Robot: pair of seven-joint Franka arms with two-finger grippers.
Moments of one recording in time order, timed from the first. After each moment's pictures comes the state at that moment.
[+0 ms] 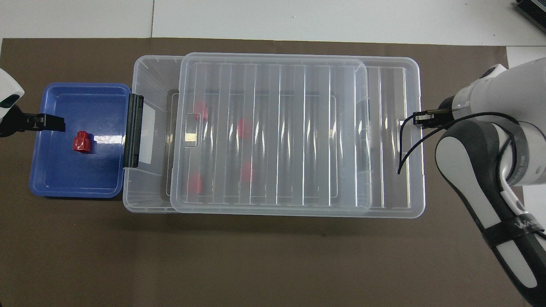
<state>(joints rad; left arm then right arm) 0.15 0.10 -0.03 -1.81 0.04 2.00 0.16 0.07 0.15 -0.02 -1.83 0.05 2.06 0.06</state>
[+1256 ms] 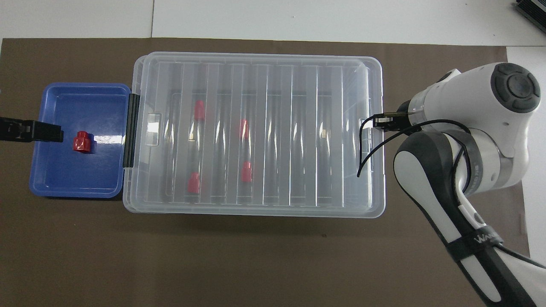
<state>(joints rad) 0.08 -0.09 -0.13 -1.69 0.02 1.71 0.06 0.19 0.15 -0.02 -1.83 0.10 2.09 0.17</state>
